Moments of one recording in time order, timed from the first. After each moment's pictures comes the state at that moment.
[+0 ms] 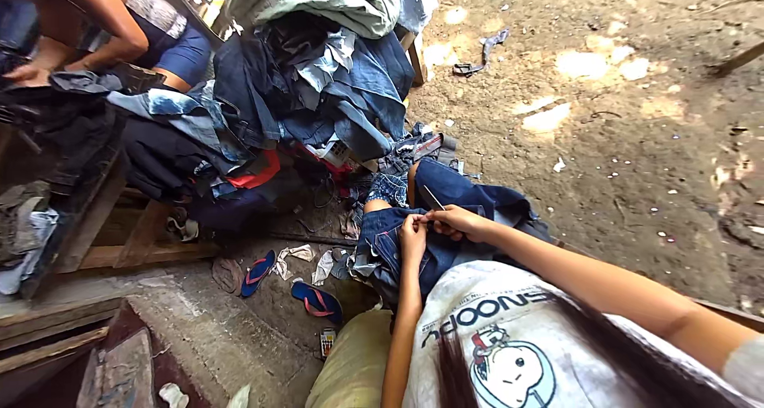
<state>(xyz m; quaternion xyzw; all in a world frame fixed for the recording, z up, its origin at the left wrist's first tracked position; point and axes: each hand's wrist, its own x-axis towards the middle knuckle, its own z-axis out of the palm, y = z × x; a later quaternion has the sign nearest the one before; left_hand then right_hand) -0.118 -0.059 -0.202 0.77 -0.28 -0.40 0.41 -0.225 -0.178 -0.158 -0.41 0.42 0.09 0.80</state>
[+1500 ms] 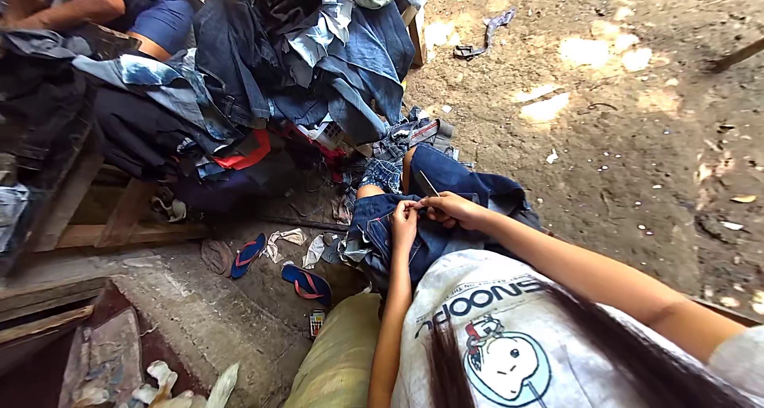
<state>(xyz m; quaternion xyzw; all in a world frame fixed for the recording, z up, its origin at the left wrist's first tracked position) -0.114 -0.061 -0.207 0.76 -0.25 -0.41 0.45 -0.223 -0.183 -0.165 -0.40 0.41 0.10 0.81</state>
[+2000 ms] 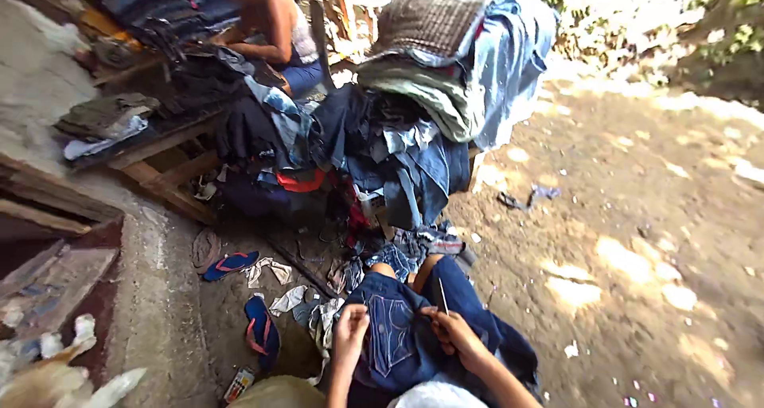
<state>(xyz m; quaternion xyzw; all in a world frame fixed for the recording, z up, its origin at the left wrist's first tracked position) -0.109 0.031 -0.126 0.79 -0.09 -0.23 0.57 -0.233 -0.176 -0.164 -0.45 0.39 0.05 0.80</state>
